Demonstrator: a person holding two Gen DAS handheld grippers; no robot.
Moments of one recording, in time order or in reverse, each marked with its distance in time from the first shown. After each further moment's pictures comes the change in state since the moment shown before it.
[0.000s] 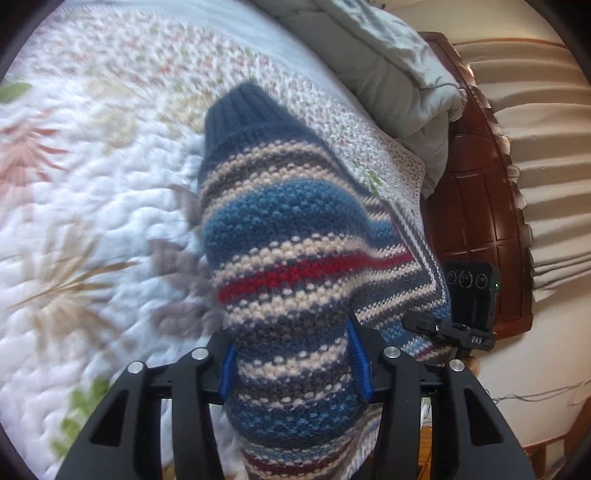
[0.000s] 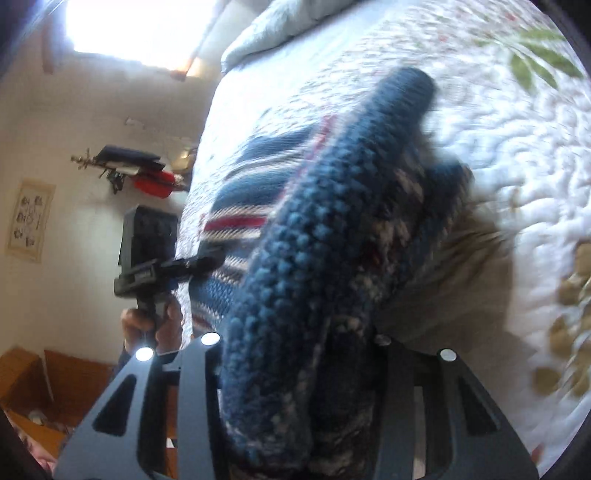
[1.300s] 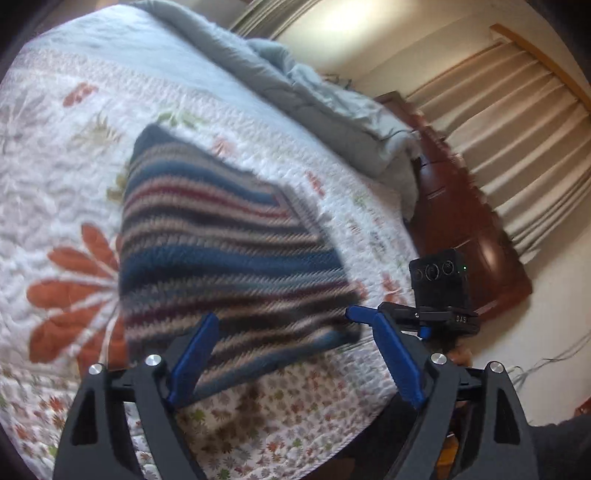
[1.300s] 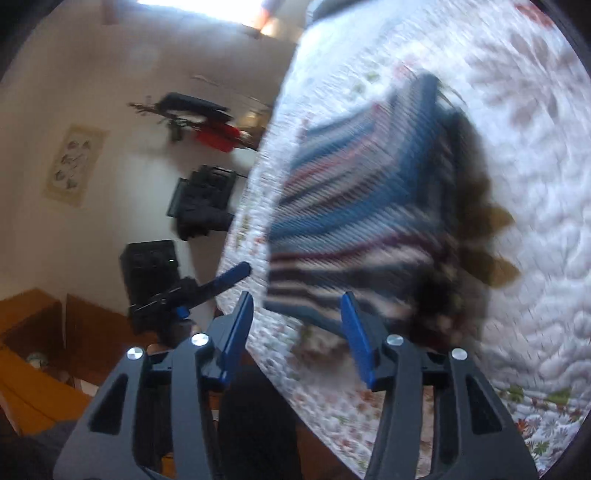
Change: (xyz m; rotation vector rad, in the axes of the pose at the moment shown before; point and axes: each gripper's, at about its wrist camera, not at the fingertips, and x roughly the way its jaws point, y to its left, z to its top) left arm -0.200 0.074 -0.271 0.120 -0.364 0.069; right arm 0.144 0.174 -0.188 -0.100 0.070 0.186
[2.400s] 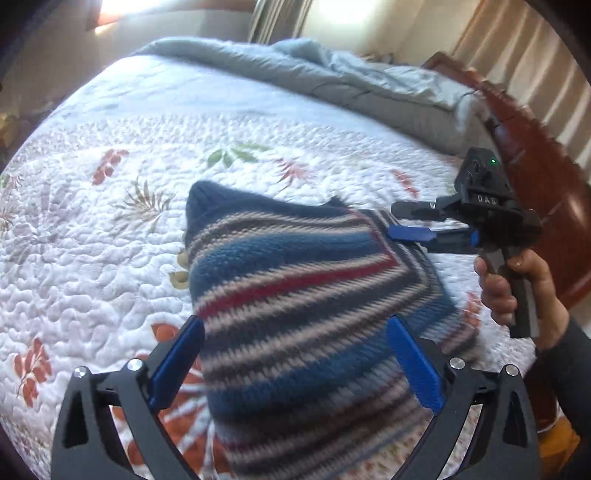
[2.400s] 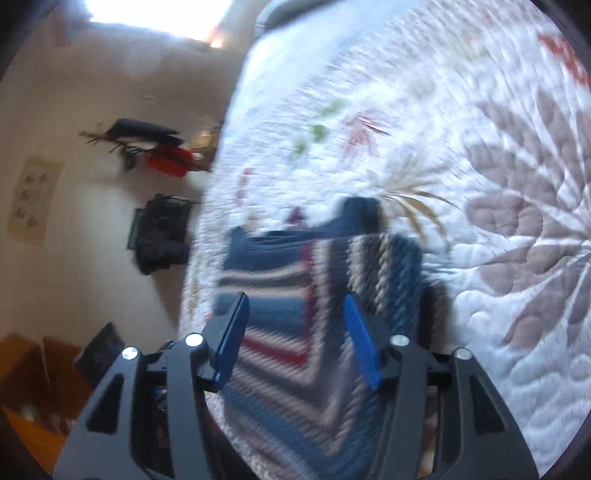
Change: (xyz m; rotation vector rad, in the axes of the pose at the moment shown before) left arm 0.037 0.017 0.065 0.184 0.026 0.419; right arm 0.048 -0.049 0.163 0.082 -0.020 -0.142
